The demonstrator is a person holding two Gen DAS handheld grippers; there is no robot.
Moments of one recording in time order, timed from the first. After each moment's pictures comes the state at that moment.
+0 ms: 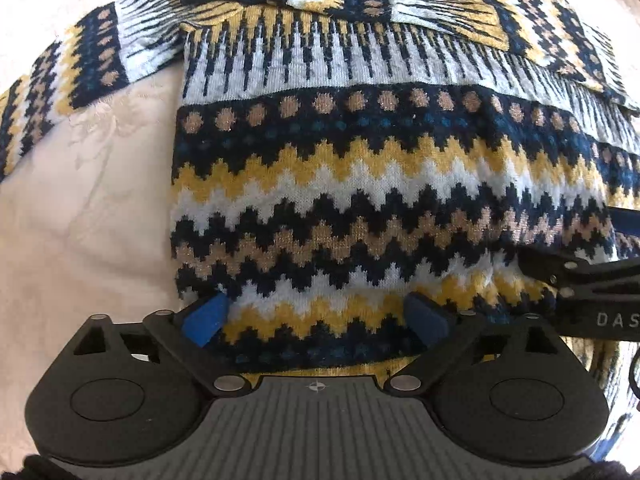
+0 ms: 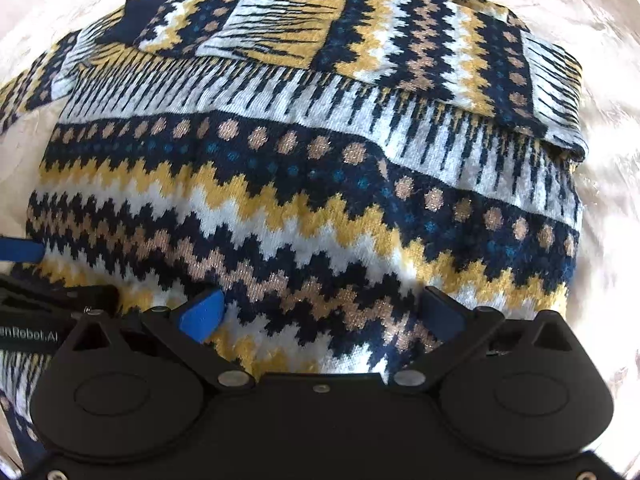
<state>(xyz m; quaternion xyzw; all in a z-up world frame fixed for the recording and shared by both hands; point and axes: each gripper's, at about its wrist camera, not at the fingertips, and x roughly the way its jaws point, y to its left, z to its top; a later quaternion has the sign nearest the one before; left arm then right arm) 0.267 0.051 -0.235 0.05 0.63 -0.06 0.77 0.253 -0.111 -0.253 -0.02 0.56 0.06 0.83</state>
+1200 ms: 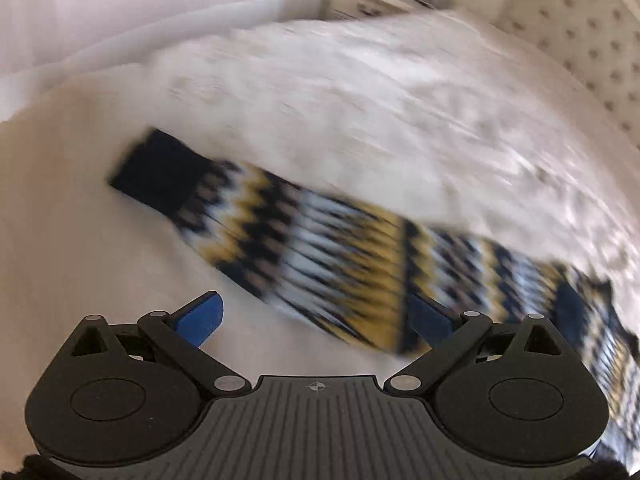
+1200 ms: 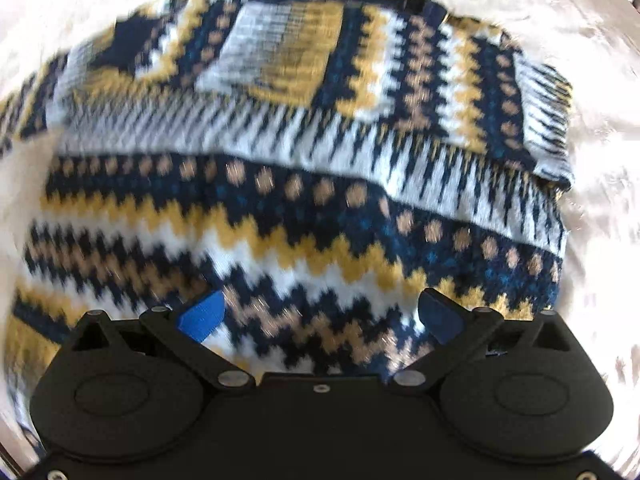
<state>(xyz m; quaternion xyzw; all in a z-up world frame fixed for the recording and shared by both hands) 0.274 0.377 -0.147 -0.21 0.44 0.17 0.86 0.279 -0.084 -0.219 0.00 0.56 0.02 0.83</state>
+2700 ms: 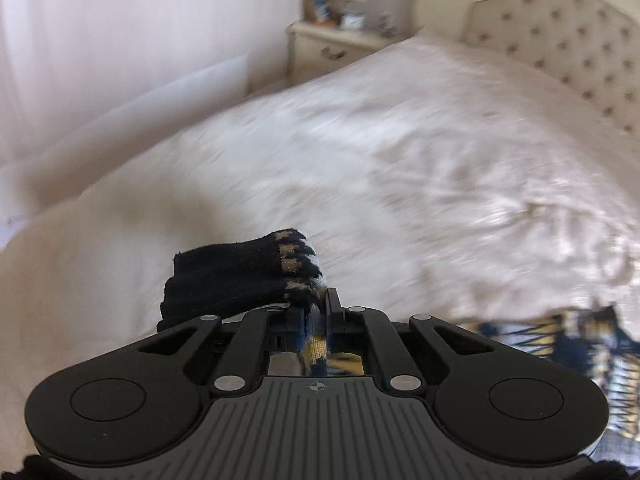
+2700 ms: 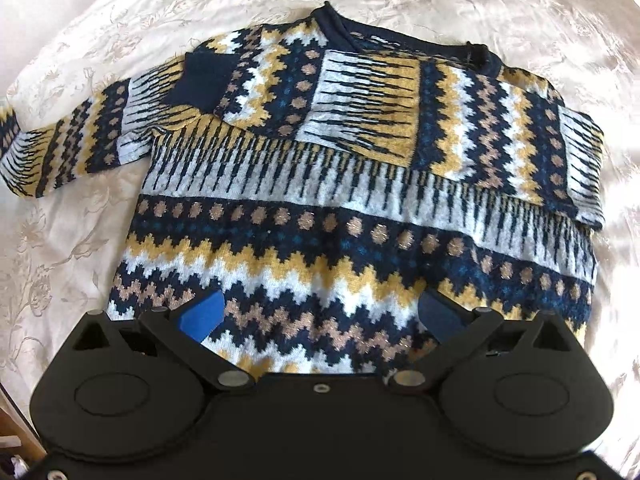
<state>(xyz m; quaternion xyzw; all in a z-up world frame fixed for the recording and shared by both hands) 0.330 0.350 -0.091 -0.12 0.39 0.14 0.90 0.298 -0.028 -0.185 0.01 0.55 0.06 0.83</state>
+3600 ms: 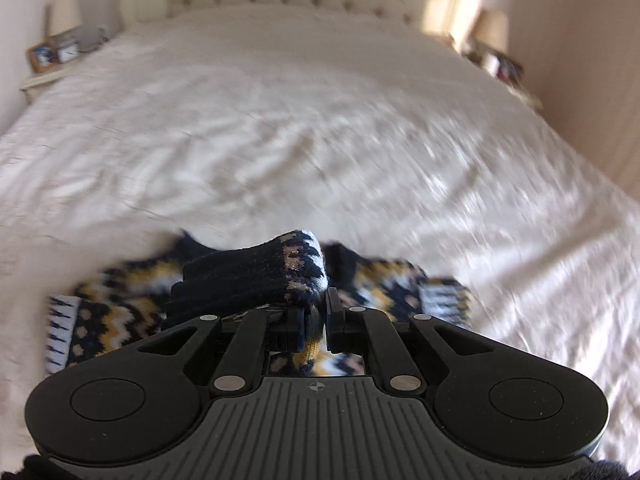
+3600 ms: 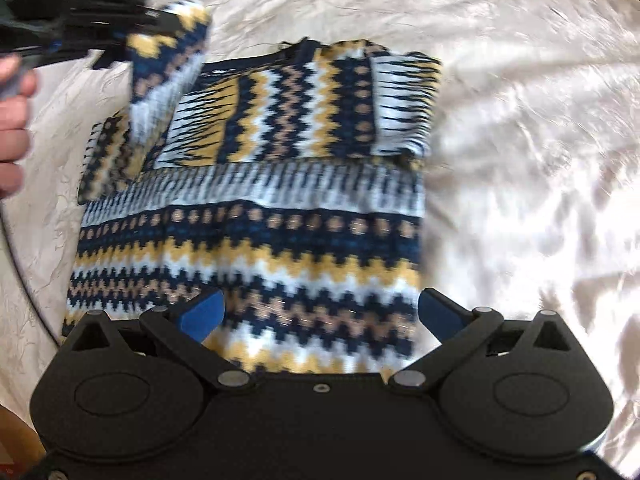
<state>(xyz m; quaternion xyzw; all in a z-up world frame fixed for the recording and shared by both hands) 0.369 -0.070 -0.102 0.01 0.42 -0.16 0.89 0.230 -0.200 -0.183 0.12 0.52 0.02 0.84</state>
